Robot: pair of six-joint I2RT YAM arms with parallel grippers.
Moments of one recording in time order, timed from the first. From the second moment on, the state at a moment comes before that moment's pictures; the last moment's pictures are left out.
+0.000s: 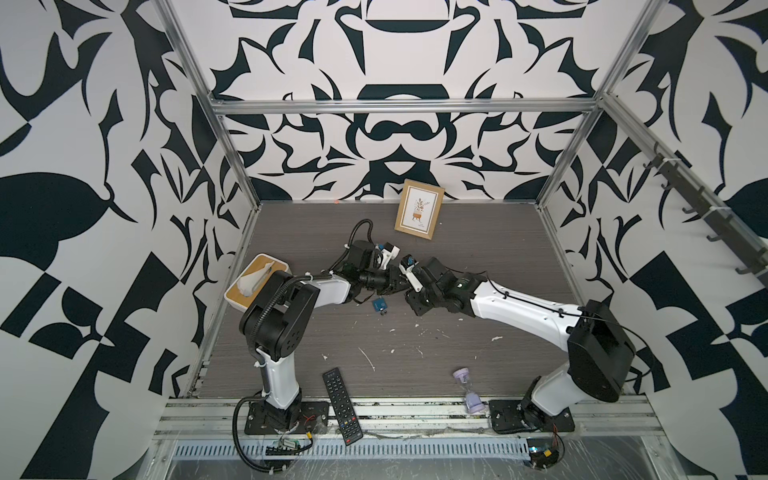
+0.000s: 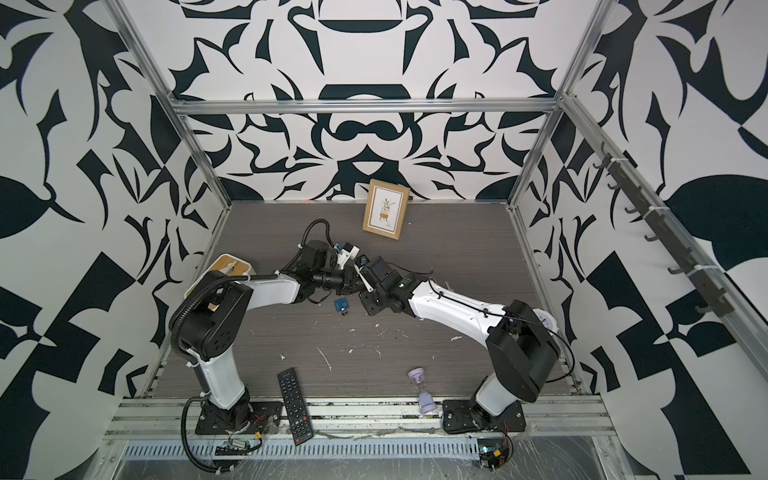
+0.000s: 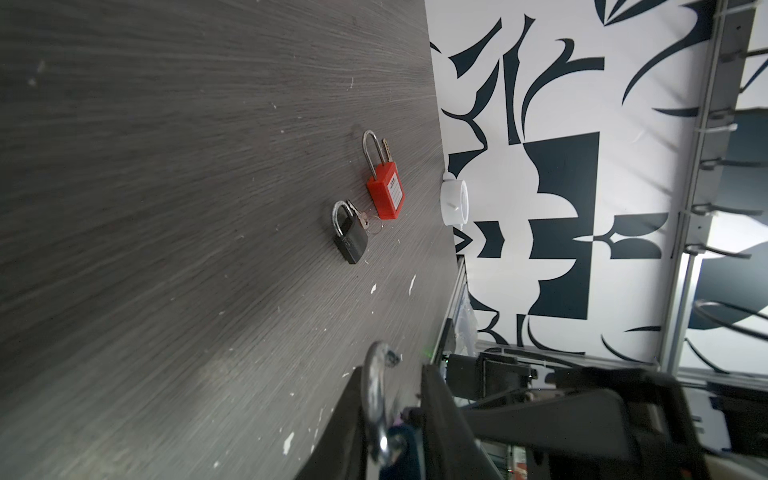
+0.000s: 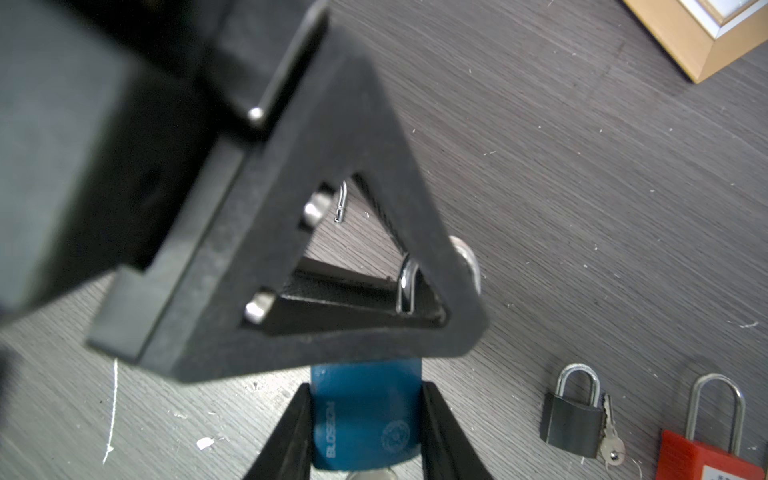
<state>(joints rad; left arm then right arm) -0.53 1.84 0.94 0.34 0.91 -0.84 0.82 1.57 1.08 -0.47 0.06 0.20</state>
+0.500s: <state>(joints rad) -0.54 1.84 0.88 0.44 0.84 -0.95 0.79 1.52 1.05 -0.40 0.05 0.23</state>
